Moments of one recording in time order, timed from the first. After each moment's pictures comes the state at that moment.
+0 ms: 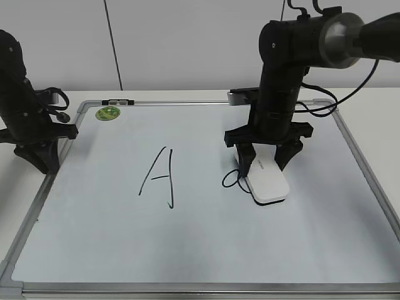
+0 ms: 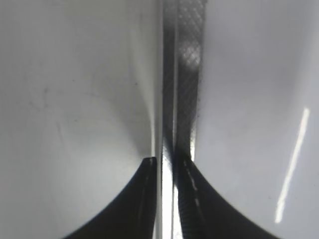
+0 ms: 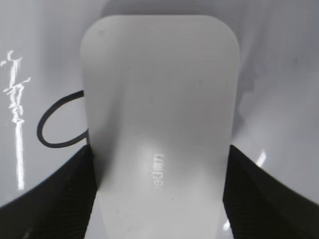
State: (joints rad) left arm -0.06 2.22 -1.63 -0.12 1.07 -0.05; right arm 0.37 2.26 -1.80 0.09 1.24 0.09
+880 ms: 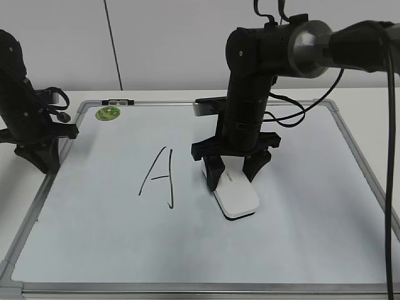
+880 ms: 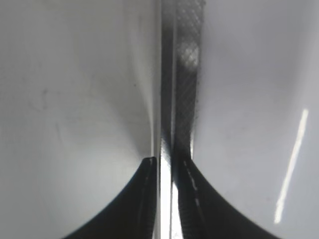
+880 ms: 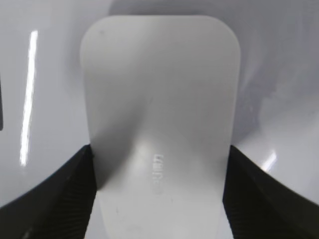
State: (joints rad) left arm -0.06 2.22 -1.63 -0.12 1.07 -0.05; right arm 0.48 2.27 -1.81 0.17 1.24 0.05
